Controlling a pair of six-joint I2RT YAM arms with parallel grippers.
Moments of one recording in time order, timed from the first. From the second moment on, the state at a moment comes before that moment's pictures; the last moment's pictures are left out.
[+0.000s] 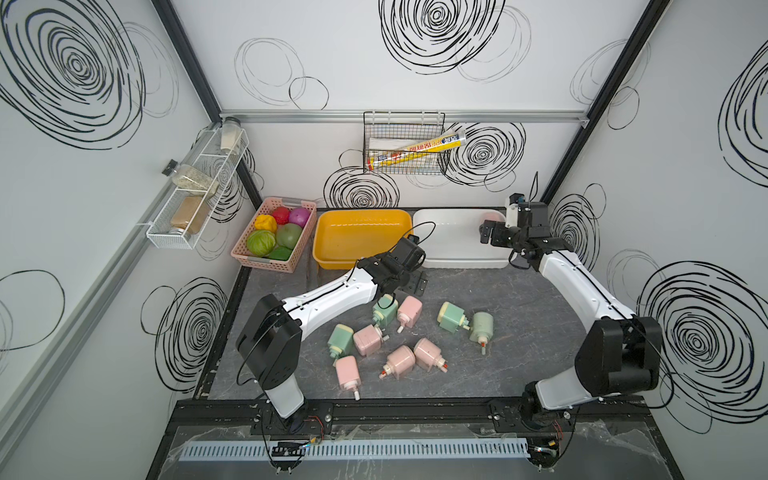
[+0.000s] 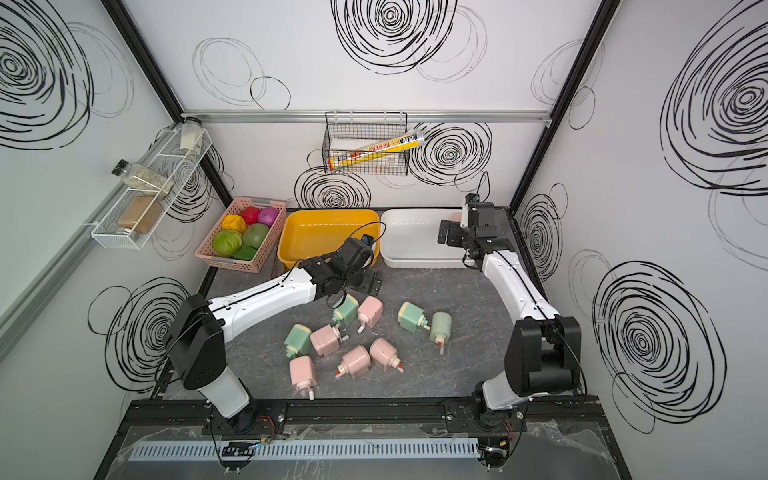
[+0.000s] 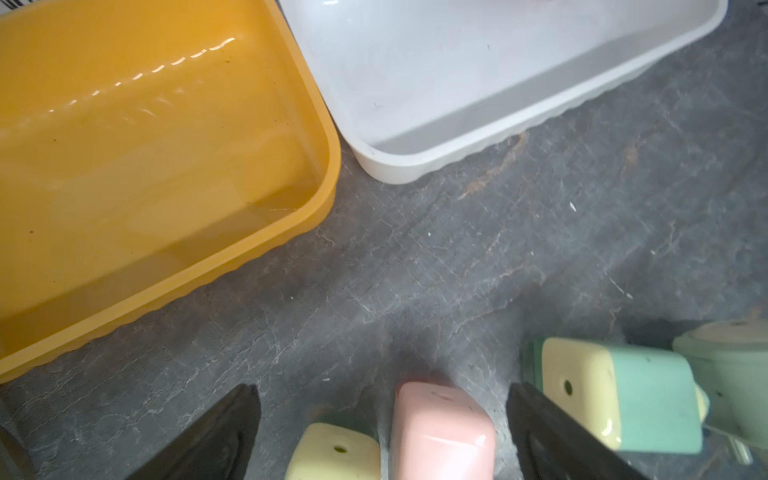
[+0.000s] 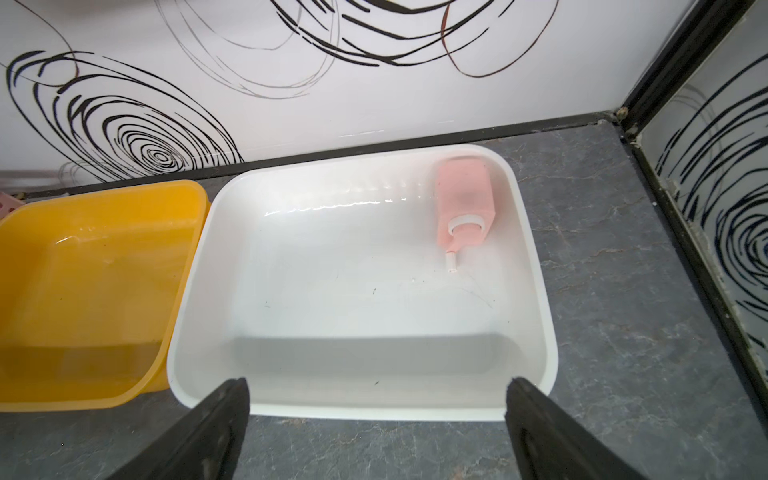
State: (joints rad) left arm -0.78 1.72 1.38 -0.59 -0.19 -0.28; right arm 0.10 1.46 1.19 -0.35 -0.05 0.21
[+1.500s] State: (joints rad) left arm -0.86 1.22 0.92 -0.62 -0.15 -0.55; right arm 0.90 0.99 0.69 -0.63 -0.17 0.46
